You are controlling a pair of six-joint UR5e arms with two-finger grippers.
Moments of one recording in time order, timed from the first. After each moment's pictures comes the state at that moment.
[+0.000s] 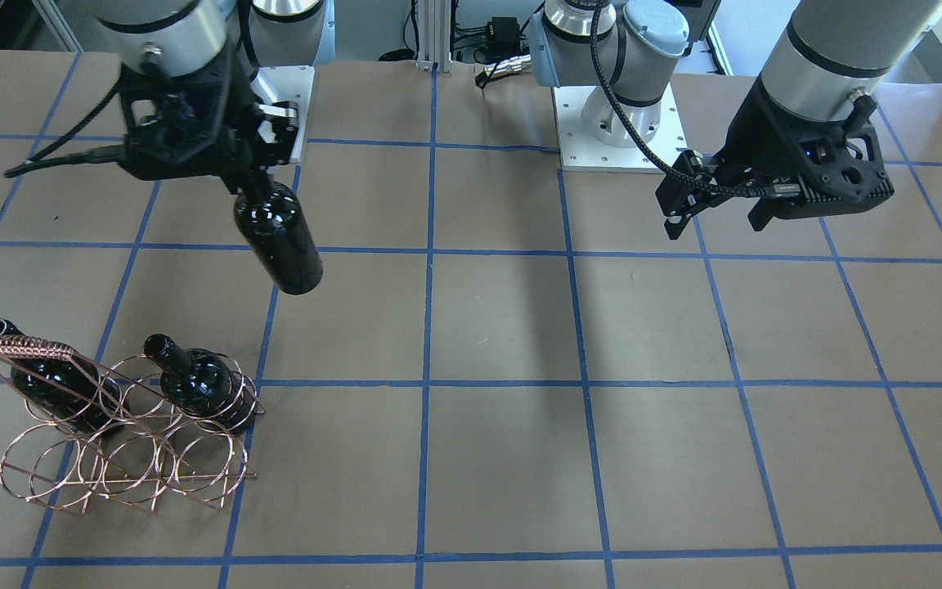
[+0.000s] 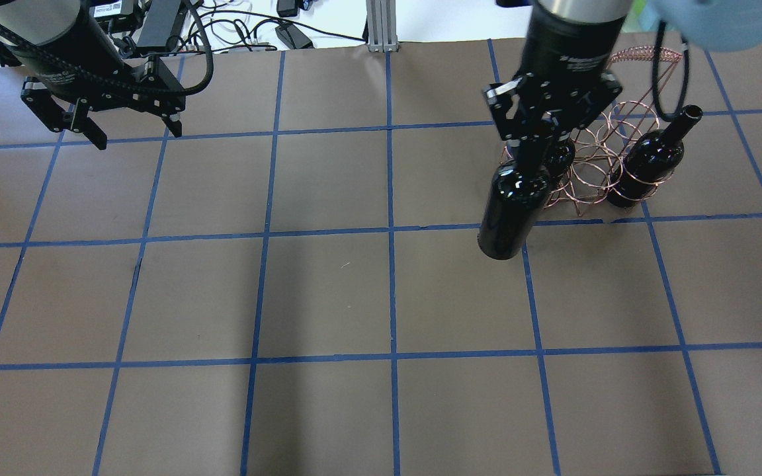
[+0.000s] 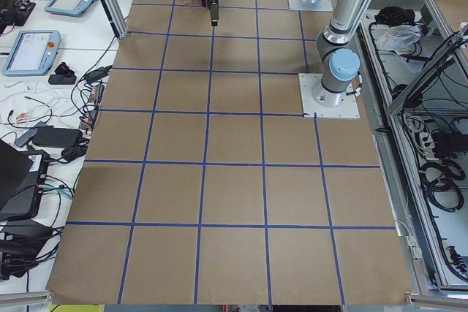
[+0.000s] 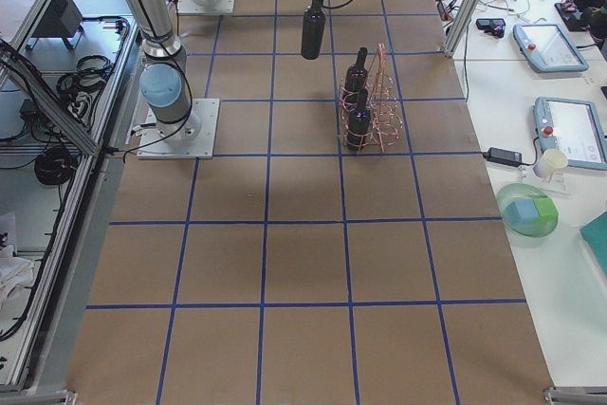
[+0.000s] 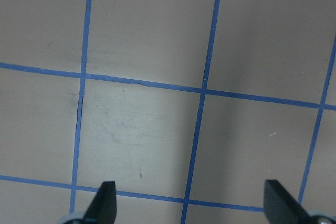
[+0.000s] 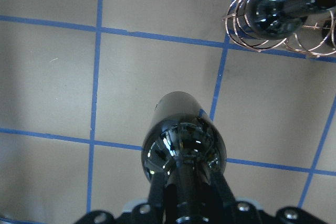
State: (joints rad) left arm -1.48 -1.61 -1.48 -1.61 1.58 -0.06; right arm 1.63 -1.50 1.37 -1.33 -1.54 -0.09
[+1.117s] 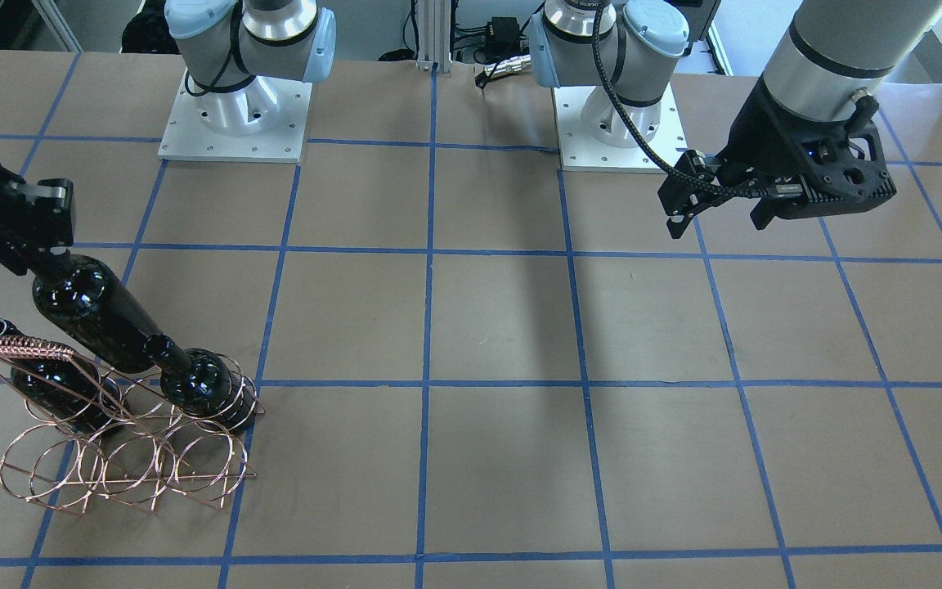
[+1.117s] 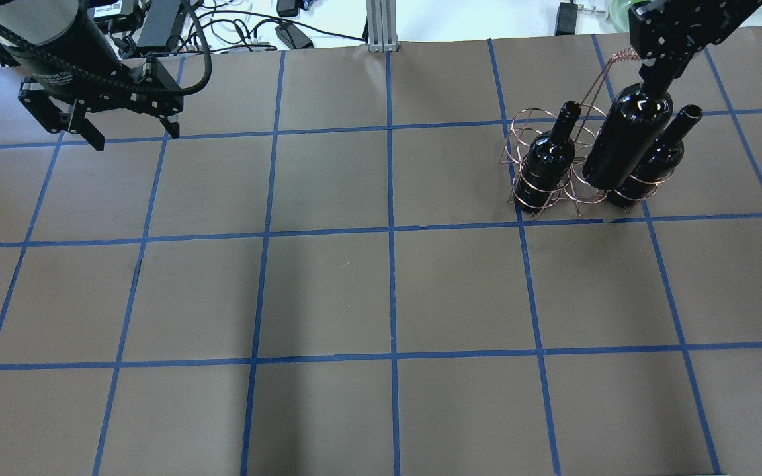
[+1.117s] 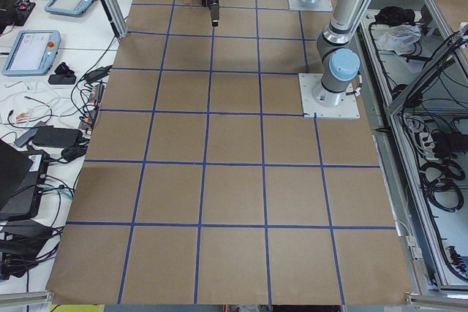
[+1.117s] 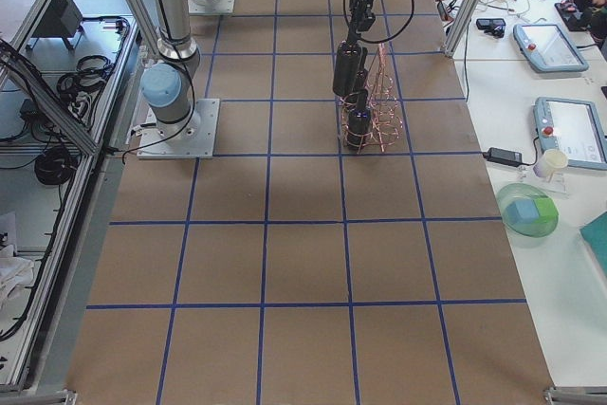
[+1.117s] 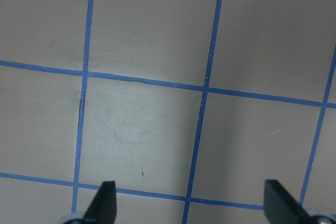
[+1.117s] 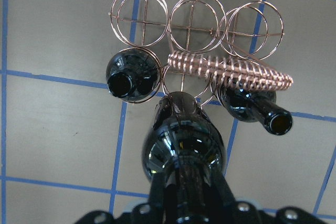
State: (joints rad) left arm -1.48 -1.61 -1.48 -1.62 1.58 -0.05; right arm 1.42 -1.33 1.18 -1.38 -1.62 -0.31
